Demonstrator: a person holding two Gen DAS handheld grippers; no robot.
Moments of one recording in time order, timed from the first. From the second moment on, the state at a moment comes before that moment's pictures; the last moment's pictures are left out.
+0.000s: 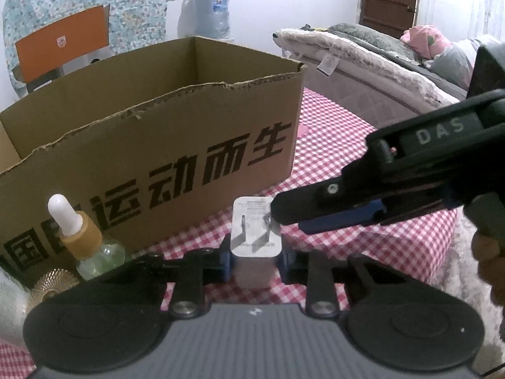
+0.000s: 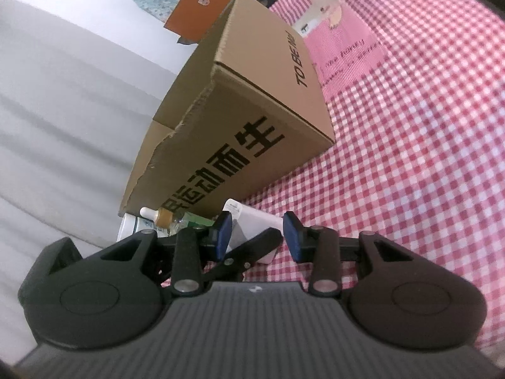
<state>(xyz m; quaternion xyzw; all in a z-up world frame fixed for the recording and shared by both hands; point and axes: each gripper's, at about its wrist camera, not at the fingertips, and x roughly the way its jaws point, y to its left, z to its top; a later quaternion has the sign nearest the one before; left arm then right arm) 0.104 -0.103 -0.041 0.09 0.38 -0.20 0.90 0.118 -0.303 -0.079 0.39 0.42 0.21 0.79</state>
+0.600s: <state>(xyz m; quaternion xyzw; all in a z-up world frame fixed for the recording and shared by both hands) 0.090 -0.099 -0.011 0.08 0.35 -0.18 0.92 0.118 -0.281 -0.062 0.41 0.39 0.24 0.79</state>
